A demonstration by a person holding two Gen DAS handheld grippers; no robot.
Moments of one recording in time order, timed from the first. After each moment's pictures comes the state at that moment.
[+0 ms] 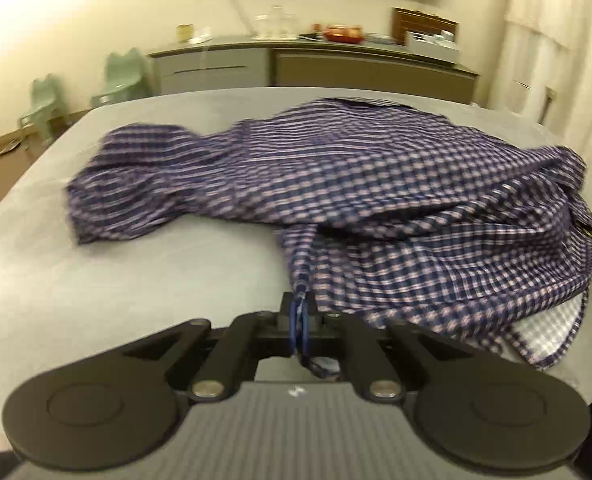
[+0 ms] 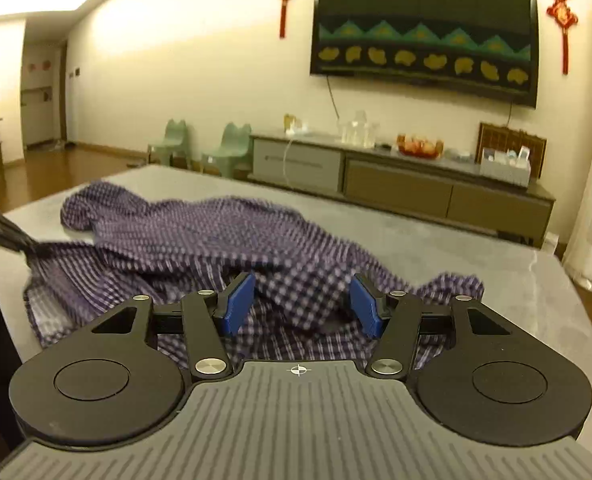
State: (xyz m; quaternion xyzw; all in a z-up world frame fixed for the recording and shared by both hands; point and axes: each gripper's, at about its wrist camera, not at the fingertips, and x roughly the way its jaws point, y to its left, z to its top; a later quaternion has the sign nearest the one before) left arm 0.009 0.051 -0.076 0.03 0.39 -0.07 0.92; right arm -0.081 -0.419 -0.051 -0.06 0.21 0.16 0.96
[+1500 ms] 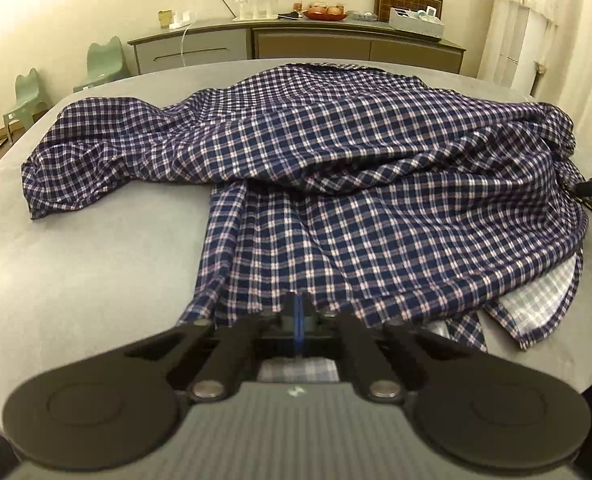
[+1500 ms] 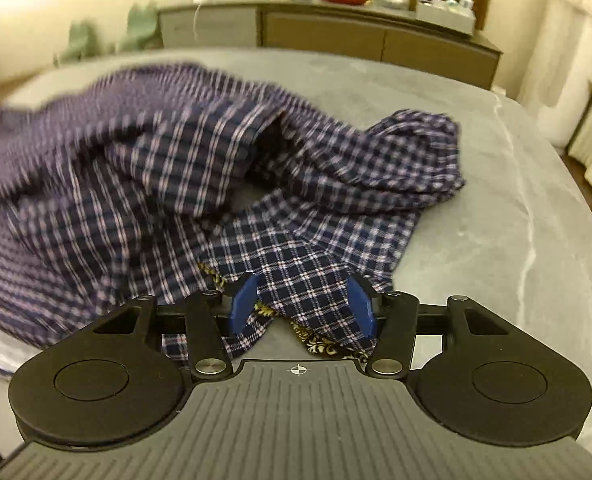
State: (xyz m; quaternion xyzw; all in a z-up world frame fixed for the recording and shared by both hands) left arm 0.006 0.002 -0.109 0.05 0.41 -0.09 0.91; right arm 0.012 -0.430 -0.127 -0.05 0.42 0.04 0.90
